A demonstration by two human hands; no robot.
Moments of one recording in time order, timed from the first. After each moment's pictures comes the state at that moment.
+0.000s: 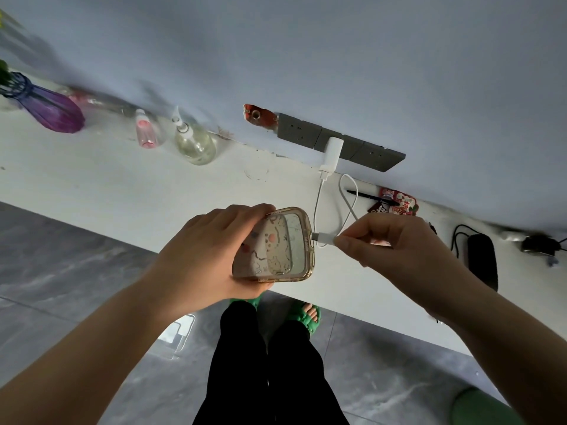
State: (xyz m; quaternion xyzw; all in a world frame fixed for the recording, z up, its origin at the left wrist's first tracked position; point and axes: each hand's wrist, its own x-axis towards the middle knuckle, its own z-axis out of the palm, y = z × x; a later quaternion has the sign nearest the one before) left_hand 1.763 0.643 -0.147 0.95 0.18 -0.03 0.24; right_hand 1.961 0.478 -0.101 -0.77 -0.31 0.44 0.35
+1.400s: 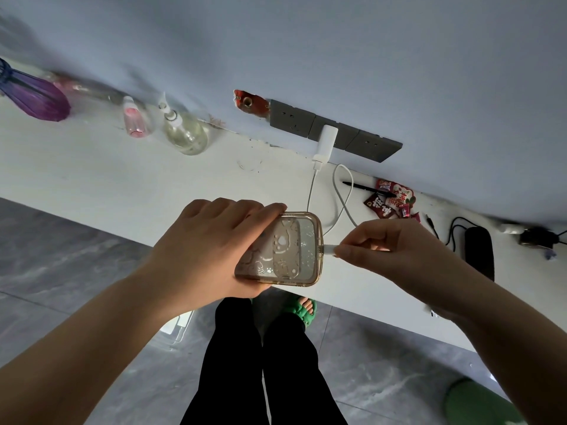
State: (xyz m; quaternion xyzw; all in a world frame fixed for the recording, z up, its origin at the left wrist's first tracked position) left_hand 1.780 0.630 -0.139 0.98 0.14 -0.07 0.12; right_hand 1.975 0.464 -0.110 -0.75 -0.28 0.53 0.30
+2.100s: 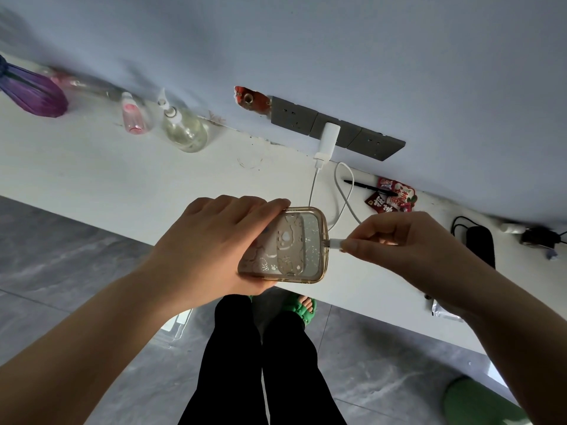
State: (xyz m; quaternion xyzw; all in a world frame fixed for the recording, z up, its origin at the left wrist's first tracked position) left_hand 1.782 0.632 -0.144 0.98 0.14 -0.06 0.14; right_hand 1.981 0.467 -0.108 -0.76 -0.29 0.50 0.30
